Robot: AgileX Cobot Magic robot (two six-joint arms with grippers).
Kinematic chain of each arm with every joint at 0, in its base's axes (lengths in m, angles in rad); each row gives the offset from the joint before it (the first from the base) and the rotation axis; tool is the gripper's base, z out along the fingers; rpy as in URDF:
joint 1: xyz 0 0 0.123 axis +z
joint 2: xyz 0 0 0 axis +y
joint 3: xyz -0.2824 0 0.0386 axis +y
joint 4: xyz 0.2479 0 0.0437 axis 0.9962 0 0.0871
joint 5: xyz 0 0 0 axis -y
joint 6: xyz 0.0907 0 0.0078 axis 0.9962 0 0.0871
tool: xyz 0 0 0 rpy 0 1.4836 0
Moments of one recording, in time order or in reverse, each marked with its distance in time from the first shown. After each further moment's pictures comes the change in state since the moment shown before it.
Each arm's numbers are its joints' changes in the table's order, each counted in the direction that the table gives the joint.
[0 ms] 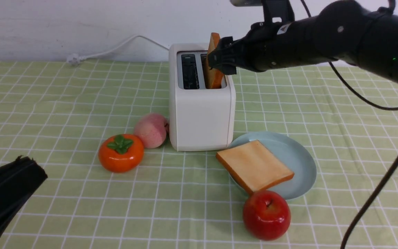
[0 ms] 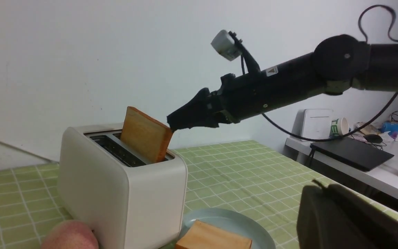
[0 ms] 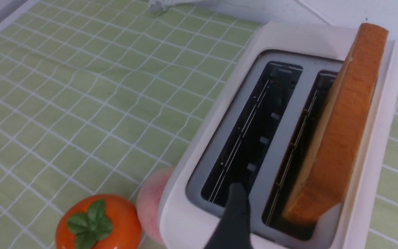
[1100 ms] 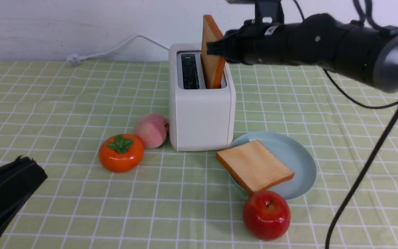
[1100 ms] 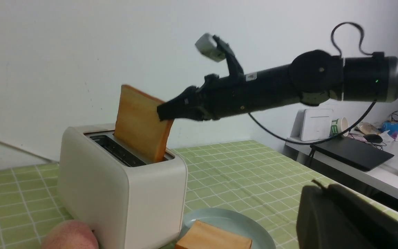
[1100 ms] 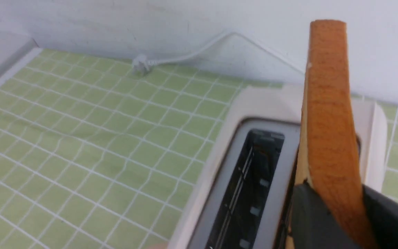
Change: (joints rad) right arm 0.005 0.018 -0.052 0.042 0.122 0.004; left arm 0.000 0.000 0.001 0.000 0.000 0.000
